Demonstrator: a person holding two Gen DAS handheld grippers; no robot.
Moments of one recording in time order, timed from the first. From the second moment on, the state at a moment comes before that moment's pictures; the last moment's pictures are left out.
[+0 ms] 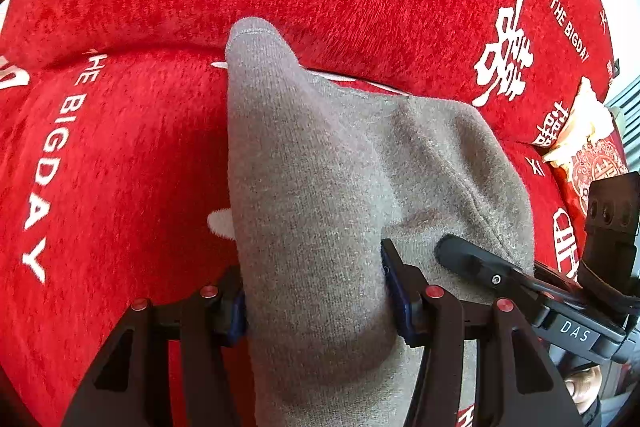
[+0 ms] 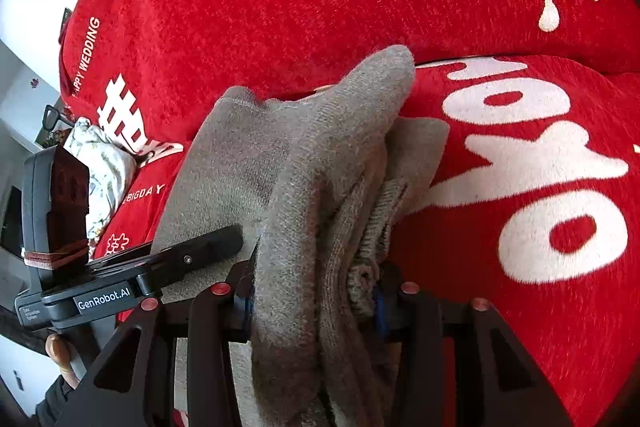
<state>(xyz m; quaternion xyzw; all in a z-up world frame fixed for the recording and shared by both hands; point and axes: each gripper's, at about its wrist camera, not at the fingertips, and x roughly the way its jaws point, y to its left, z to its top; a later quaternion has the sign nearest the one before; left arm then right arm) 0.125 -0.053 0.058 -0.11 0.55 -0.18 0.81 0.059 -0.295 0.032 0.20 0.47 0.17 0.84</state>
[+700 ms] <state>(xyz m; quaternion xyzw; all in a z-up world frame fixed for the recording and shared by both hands) 0.062 -0.031 0.065 -0.09 0.54 -0.17 0.82 0.007 -0.261 0.036 0.18 0.48 0.17 0.85</state>
